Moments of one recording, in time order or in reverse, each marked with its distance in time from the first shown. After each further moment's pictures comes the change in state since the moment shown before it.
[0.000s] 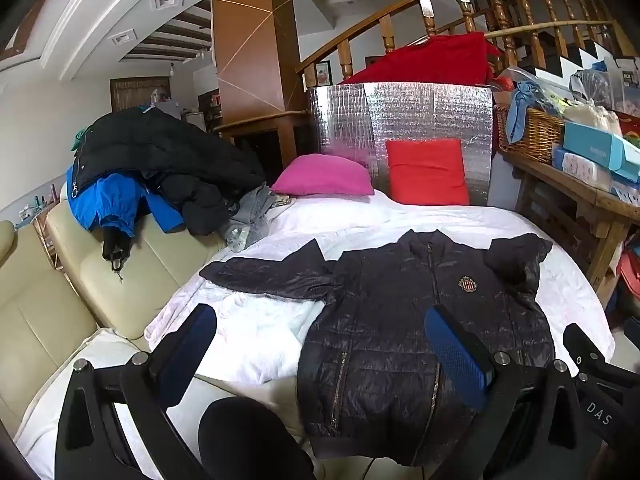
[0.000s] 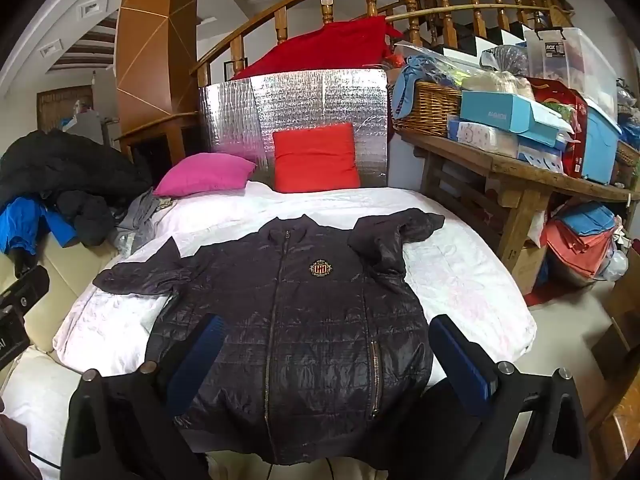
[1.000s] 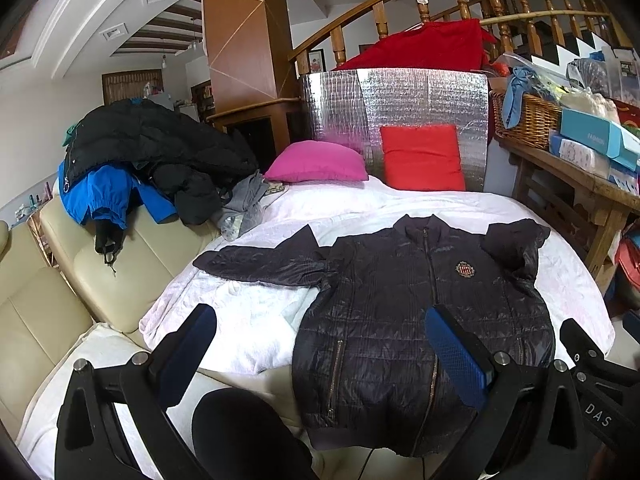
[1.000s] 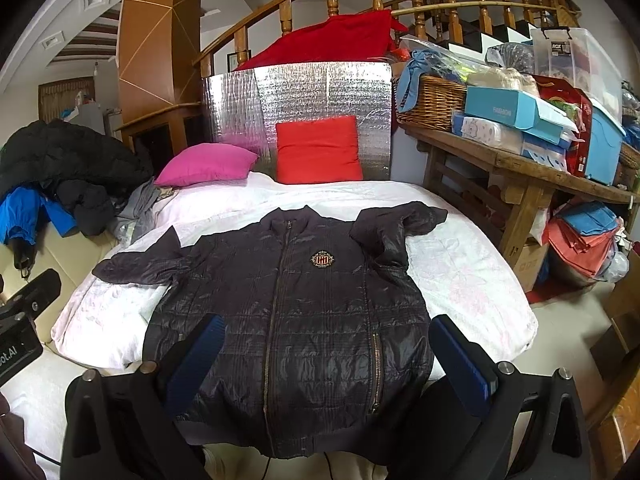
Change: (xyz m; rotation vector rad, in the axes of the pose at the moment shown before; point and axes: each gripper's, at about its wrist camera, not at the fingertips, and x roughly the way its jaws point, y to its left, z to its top) left arm 0.011 -0.006 -0.007 0.015 0.054 -0.016; right arm 0.006 0.003 -0.005 -0.013 0.028 0.005
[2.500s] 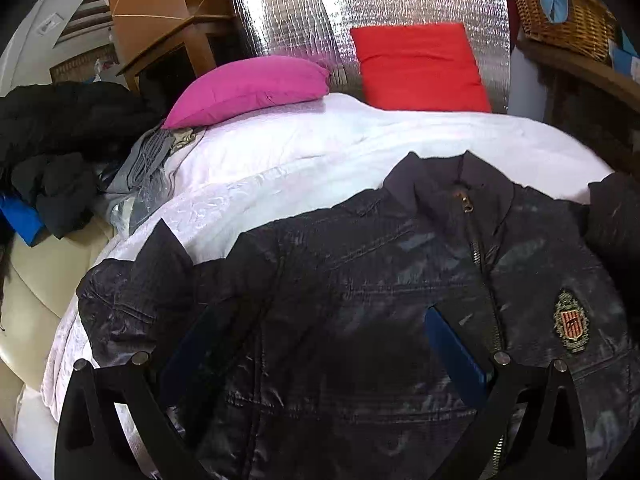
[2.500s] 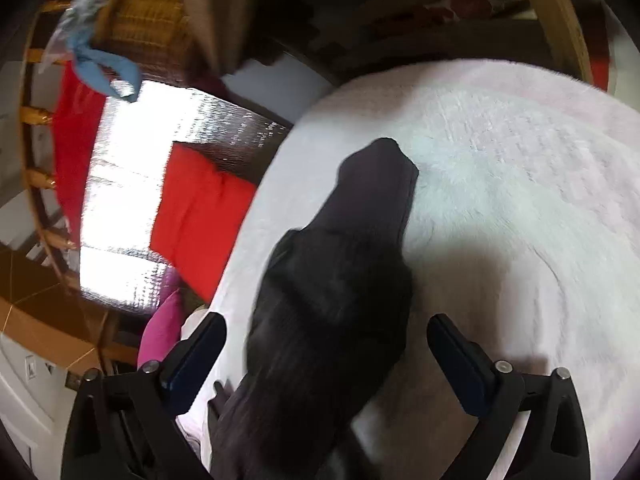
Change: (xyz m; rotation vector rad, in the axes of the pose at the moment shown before) left arm 0.399 -0.139 0.051 0.083 0.251 -0.030; right arm 0.537 -0.363 0.095 1.007 0.214 0.271
